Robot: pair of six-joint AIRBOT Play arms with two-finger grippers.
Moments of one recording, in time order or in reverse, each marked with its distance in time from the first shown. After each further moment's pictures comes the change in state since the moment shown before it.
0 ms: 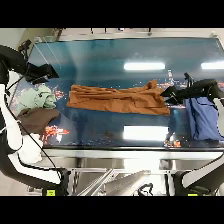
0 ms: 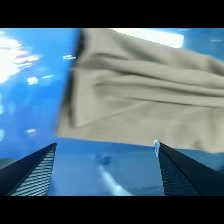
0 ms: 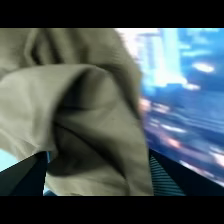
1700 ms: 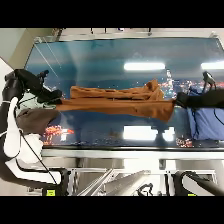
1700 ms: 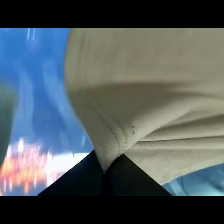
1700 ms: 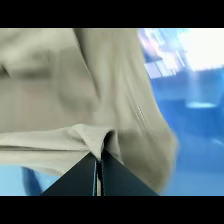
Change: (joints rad) left arm -0.010 0.037 -0.385 0.115 -0.046 0.053; right arm 0.076 0.674 -0.425 -0.286 0.260 0.241
